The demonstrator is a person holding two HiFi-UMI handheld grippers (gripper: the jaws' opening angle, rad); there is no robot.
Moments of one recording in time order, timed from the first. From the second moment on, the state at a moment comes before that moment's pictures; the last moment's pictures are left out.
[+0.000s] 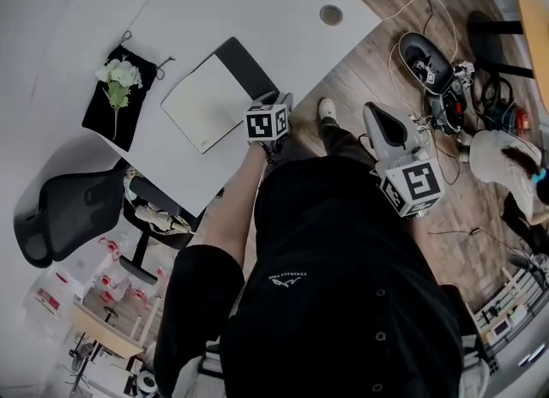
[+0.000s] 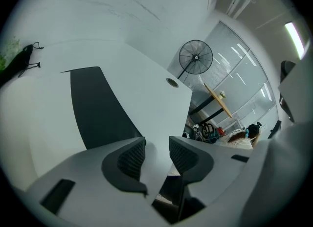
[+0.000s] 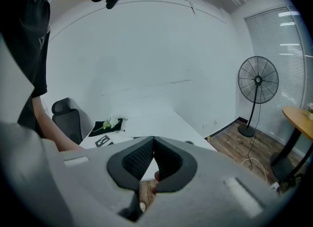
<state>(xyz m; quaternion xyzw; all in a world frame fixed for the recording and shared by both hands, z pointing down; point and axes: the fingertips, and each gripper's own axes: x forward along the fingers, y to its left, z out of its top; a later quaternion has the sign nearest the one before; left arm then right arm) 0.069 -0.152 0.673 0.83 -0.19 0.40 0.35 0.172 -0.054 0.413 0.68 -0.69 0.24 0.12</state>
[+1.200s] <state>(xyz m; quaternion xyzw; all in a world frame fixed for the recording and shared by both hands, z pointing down) 0.029 -0.136 0.492 0.88 -0.38 0.17 0.25 0.136 -0.081 0.411 0.50 -0.82 0.23 0.12</state>
